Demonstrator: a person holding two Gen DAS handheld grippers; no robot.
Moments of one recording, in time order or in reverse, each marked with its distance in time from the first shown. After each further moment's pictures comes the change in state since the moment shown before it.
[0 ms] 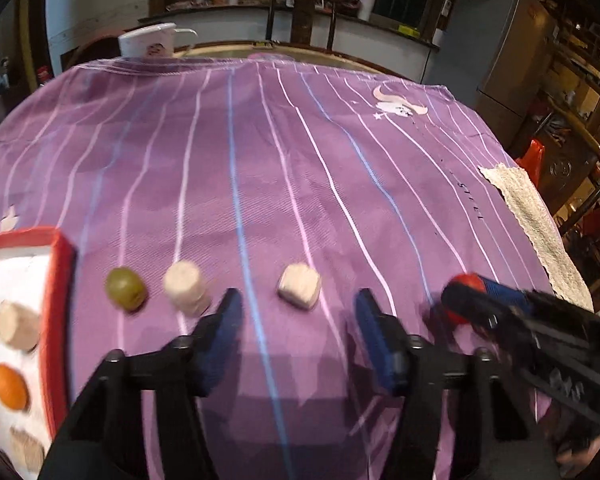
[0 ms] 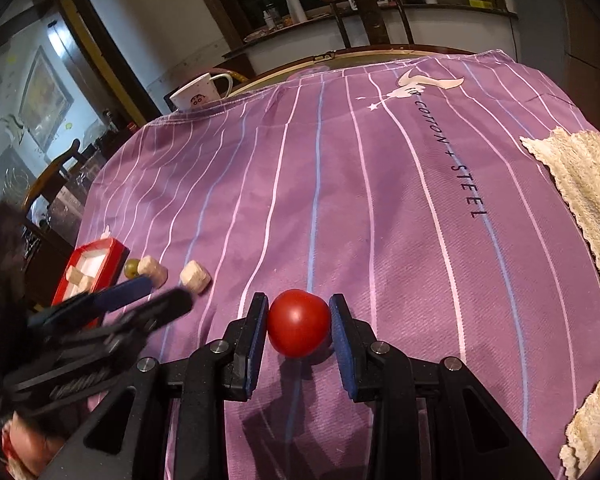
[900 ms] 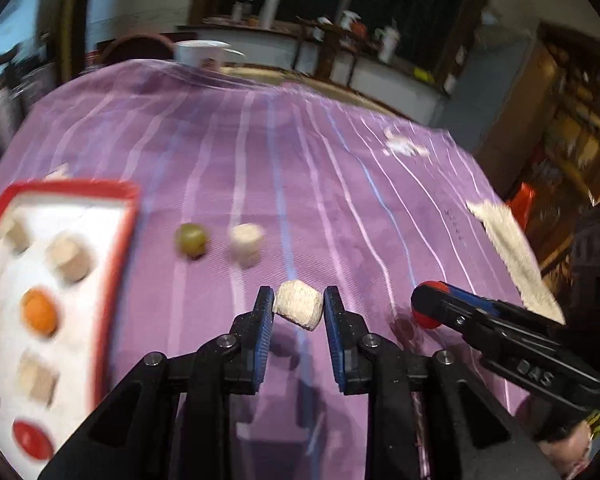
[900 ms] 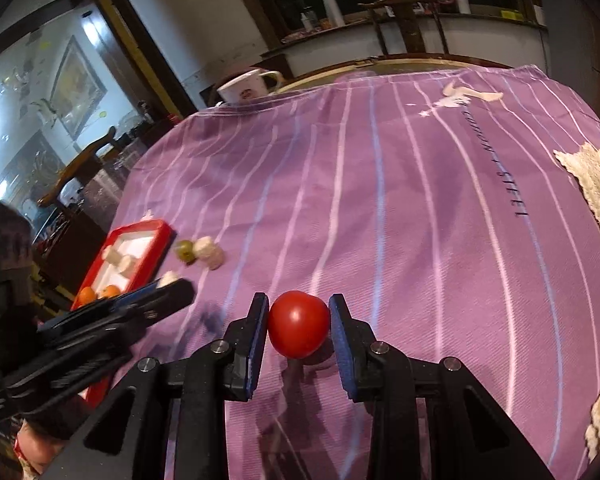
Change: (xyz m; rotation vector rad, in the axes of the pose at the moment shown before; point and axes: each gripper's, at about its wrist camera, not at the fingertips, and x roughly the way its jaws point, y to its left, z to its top) left arm -0.078 0.034 -0.050 -0.155 -0.143 -0.007; right arm -0.014 0.037 -0.015 -0.072 -0.013 0.109
